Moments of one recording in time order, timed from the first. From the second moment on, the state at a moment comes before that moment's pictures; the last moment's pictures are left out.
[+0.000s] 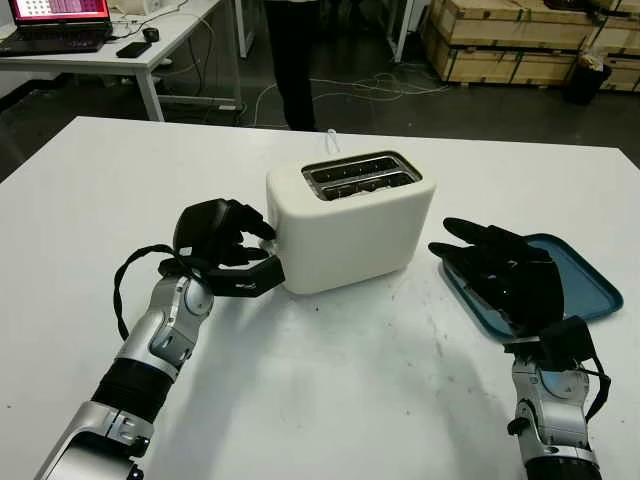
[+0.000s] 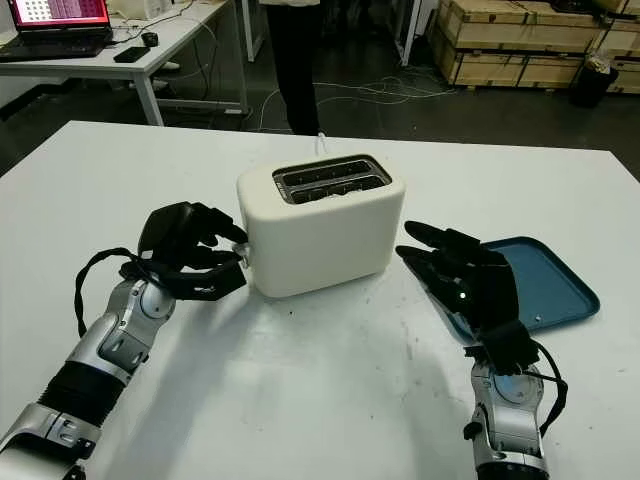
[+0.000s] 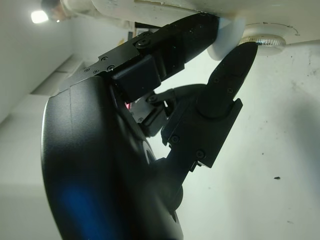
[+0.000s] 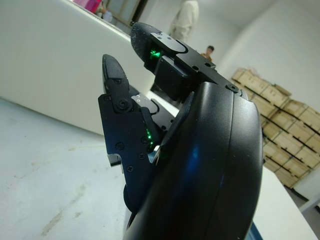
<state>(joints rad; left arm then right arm) -0.40 0.31 -0.26 0.35 0.64 -0.01 0.16 -0.03 -0.20 -0.19 0.19 0.14 -0.45 0.26</state>
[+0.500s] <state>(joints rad) -0.40 0.32 -0.26 0.36 0.61 -0.03 0.16 -0.04 -0.20 -0.19 0.19 0.14 -0.45 0.27</state>
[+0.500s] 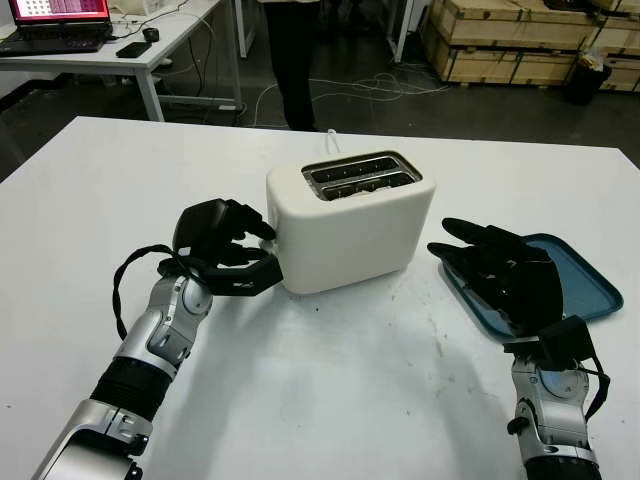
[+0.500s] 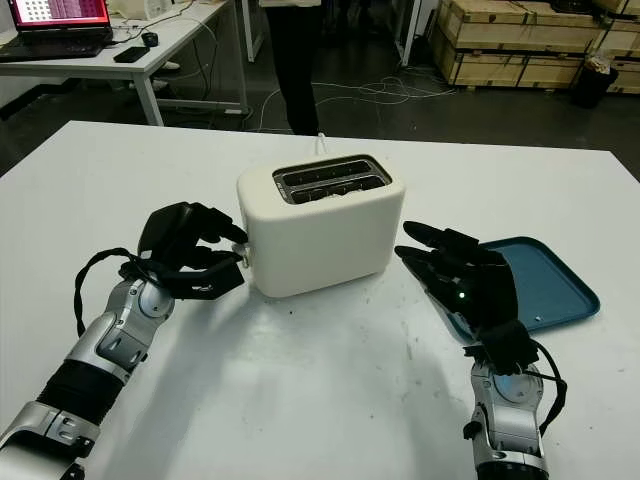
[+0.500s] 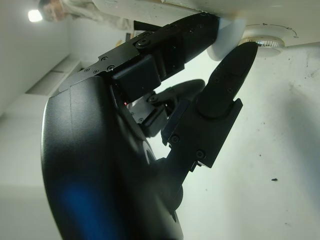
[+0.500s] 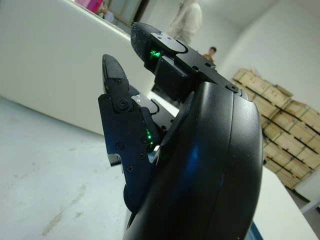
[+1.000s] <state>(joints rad) -0.31 0.32 -0.27 0.15 0.66 0.09 0.16 0.03 -0.20 -0.19 0.13 0.14 -0.45 0.27</state>
